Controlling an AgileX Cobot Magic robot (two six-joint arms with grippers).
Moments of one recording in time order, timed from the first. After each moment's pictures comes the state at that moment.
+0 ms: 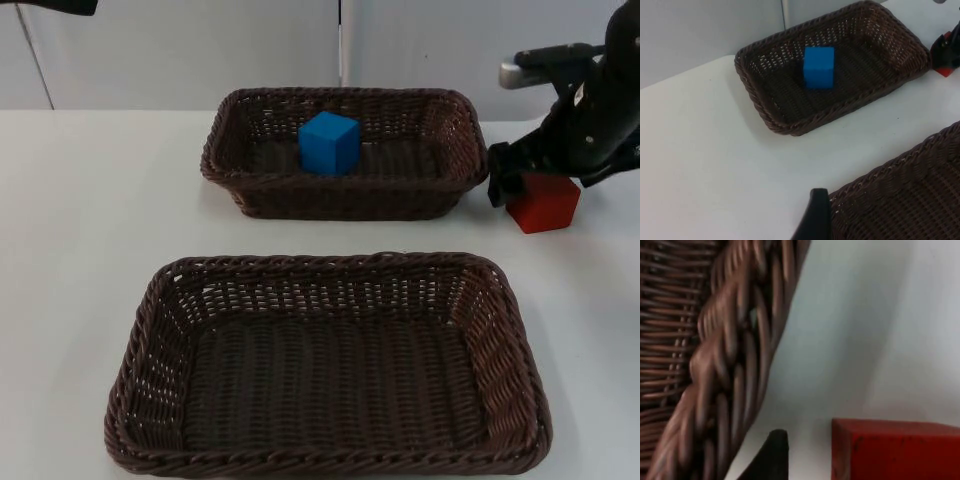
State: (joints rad) right arm 0.26 2.31 -1.65 -0.10 0.49 0.05; left arm -0.34 1.01 -0.90 -0.19 0.61 0.26
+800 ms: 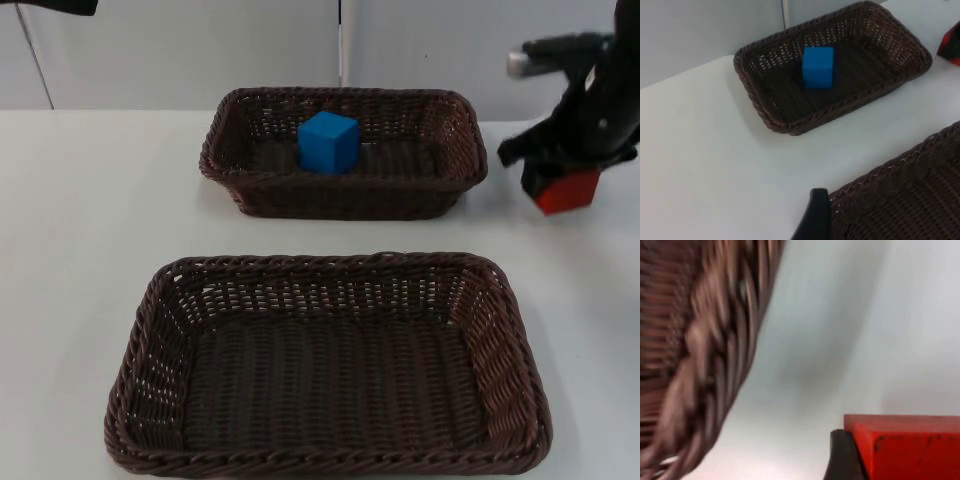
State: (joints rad) right arm 0.26 2.25 -1.65 -0.12 0.59 0.05; left arm -0.34 1.01 -0.90 -0.19 0.61 0.26
